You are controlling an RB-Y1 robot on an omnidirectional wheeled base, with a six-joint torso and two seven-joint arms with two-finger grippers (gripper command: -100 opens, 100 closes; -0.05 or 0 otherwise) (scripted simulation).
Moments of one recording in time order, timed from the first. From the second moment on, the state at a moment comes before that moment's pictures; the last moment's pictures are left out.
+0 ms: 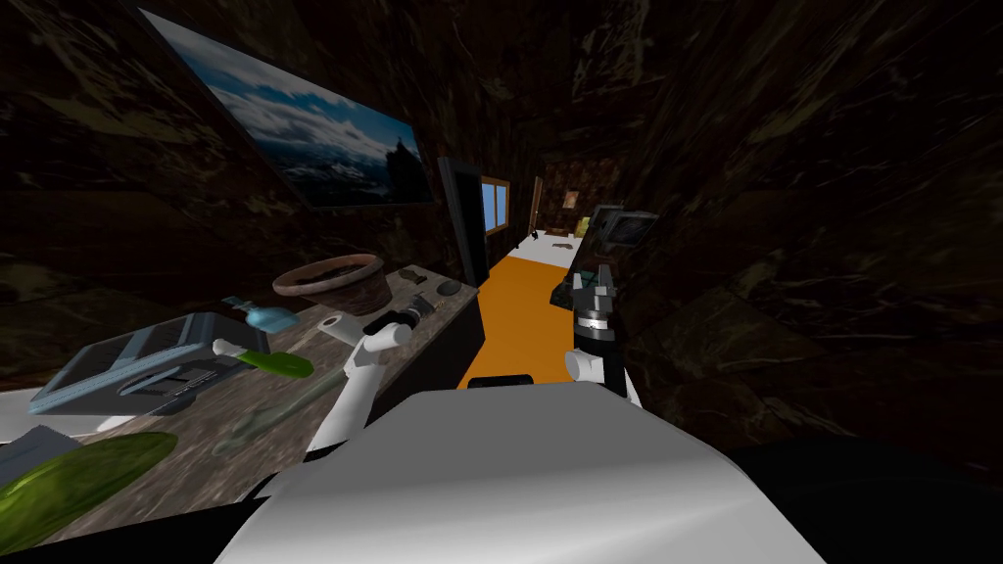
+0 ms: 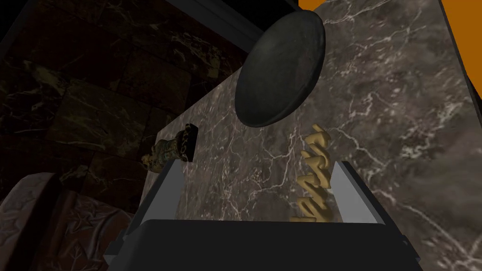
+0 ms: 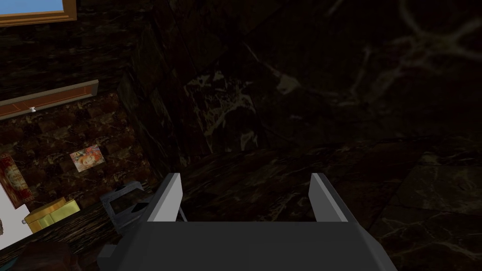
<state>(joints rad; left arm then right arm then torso) 0.02 0.42 0.19 -1.70 0.64 0.51 0.39 0.45 -0.01 0.02 -2.29 -0.10 -0.44 -0.06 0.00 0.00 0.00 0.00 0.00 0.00</state>
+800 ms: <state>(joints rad) -0.06 0.48 0.18 -1.61 0.74 0.74 0.49 0.45 -0.01 0.02 -2.29 -0.10 -0.44 -0.06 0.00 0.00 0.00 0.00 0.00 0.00</state>
